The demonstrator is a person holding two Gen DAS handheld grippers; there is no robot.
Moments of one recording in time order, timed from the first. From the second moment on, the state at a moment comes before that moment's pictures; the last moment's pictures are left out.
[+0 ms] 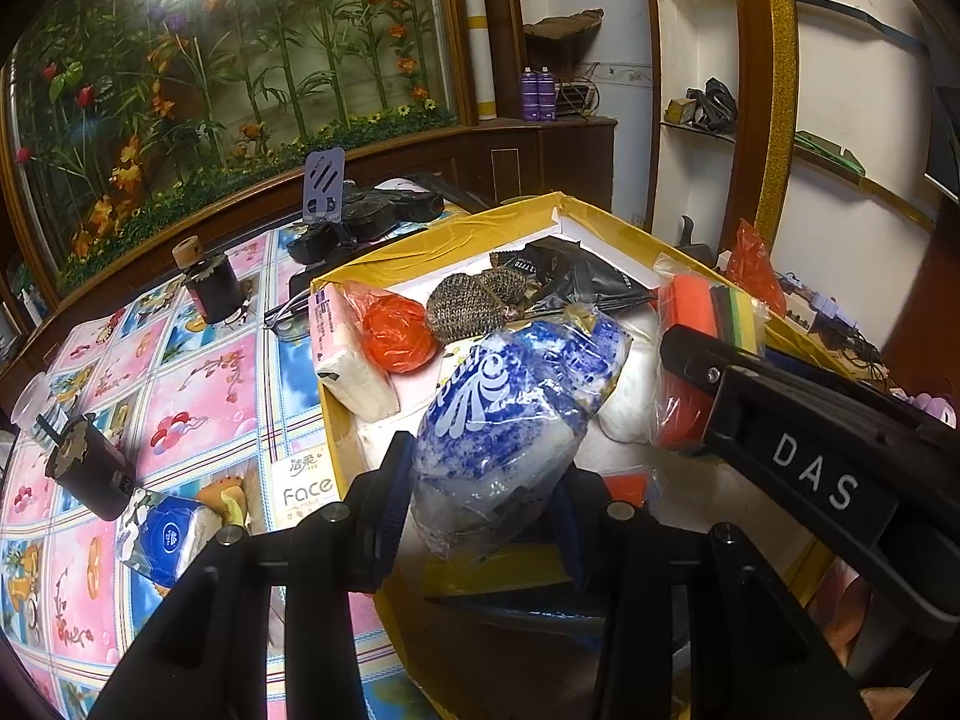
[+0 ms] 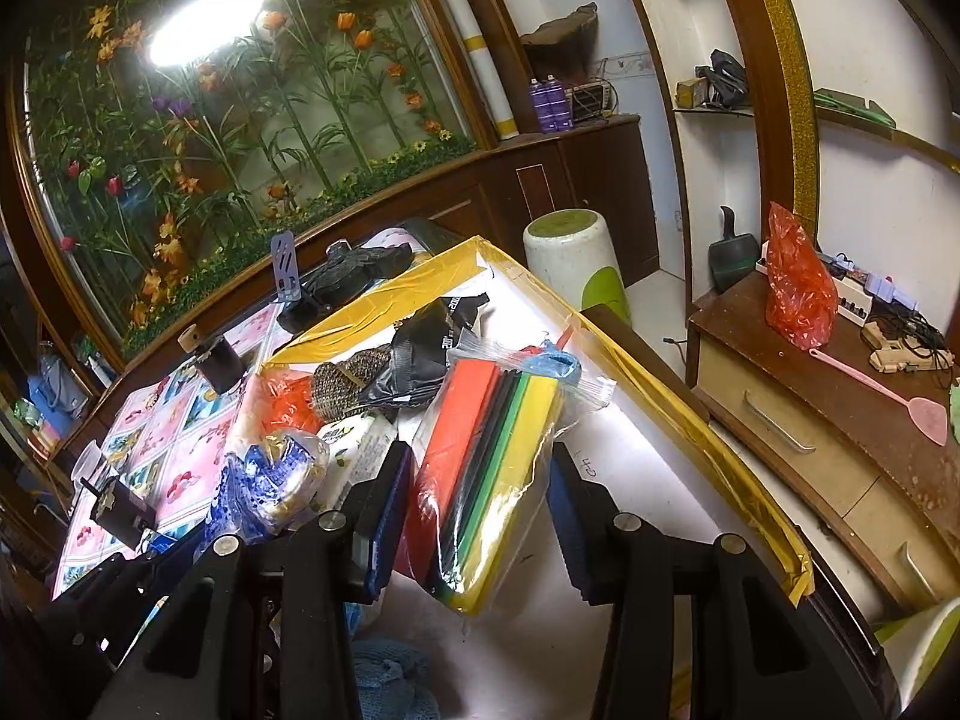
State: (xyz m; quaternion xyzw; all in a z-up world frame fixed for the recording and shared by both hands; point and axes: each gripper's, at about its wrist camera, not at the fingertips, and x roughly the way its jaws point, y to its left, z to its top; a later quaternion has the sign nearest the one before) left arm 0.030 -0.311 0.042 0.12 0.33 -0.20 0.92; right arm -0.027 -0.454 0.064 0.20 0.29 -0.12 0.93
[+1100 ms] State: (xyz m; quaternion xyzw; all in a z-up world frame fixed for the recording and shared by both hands) left arm 0.022 -0.310 0.045 0.13 0.31 -0.20 0.92; right arm -0.026 -0.454 0.058 0.20 0.29 -0.12 0.93
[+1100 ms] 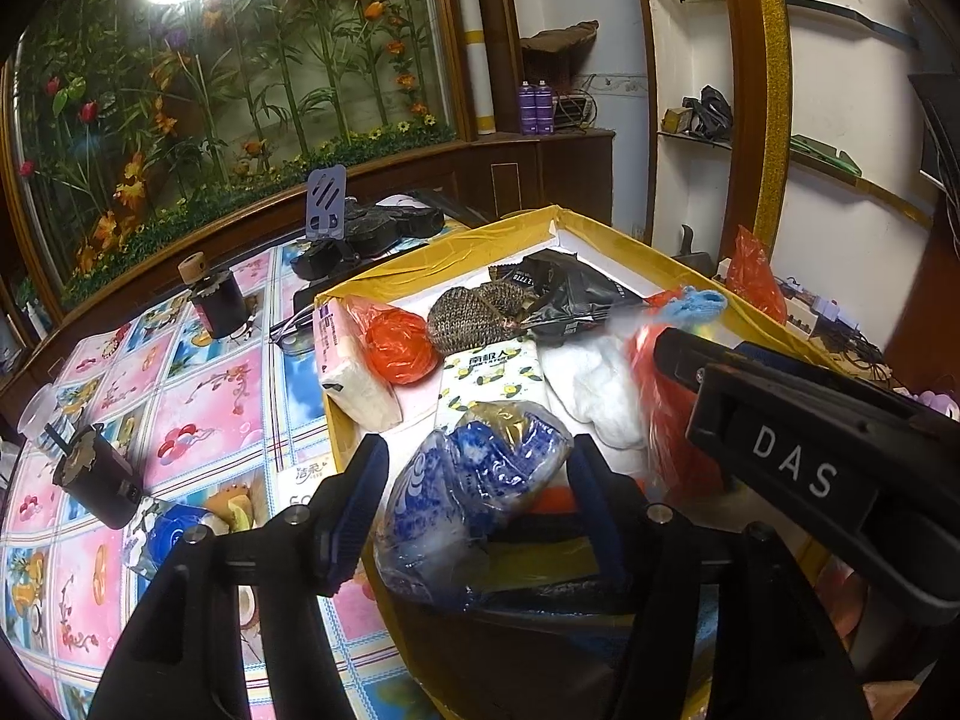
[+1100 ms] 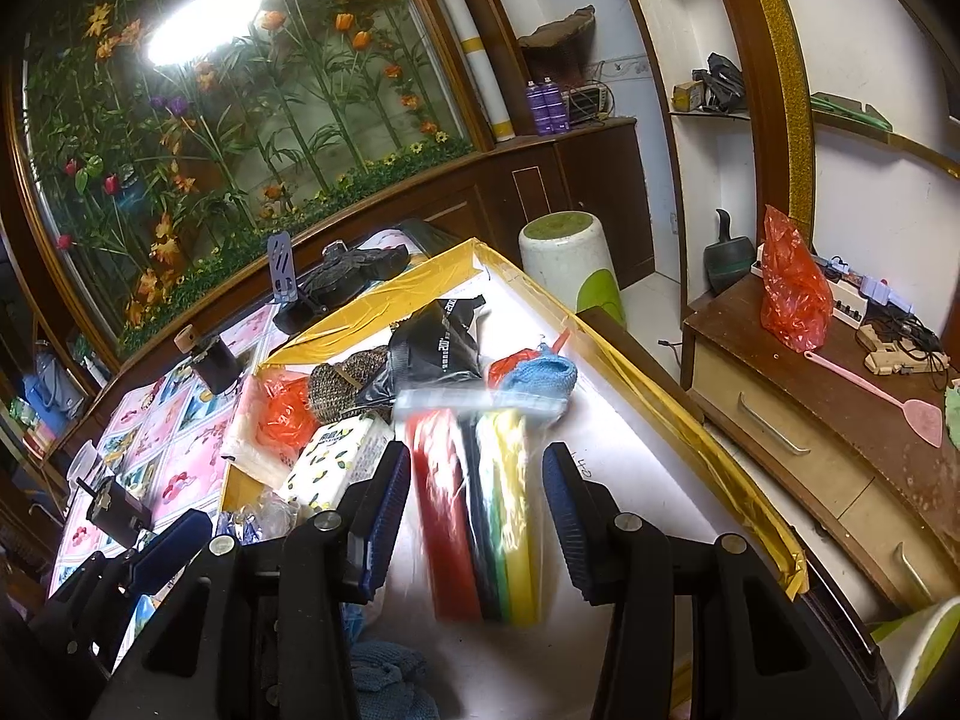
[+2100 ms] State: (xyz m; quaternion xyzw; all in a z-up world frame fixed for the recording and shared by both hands) left arm 0.011 -0.305 0.056 0.12 0.29 -0.22 0.92; right arm -0.039 -0.454 0.073 0.20 0.26 -0.14 0.93
